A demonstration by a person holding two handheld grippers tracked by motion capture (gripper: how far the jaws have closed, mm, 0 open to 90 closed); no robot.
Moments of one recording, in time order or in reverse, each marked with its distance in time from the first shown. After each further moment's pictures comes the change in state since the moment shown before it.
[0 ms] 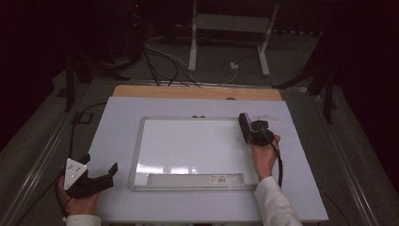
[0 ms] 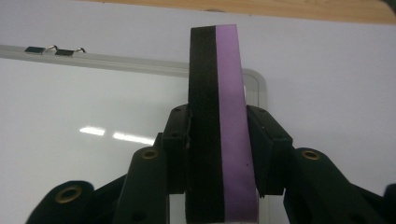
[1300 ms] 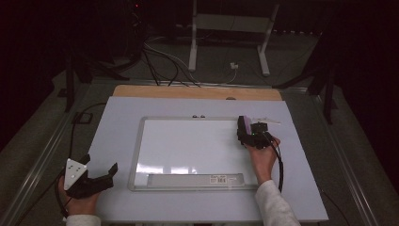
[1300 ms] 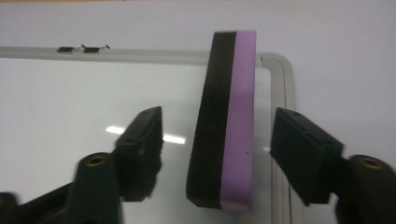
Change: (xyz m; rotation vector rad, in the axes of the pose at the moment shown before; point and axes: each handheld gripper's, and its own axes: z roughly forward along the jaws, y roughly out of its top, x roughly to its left) left arm 0.000 -0.001 0.001 0.003 -0.002 0.002; right arm 0.003 -0.007 -0.004 0.010 0.085 0.057
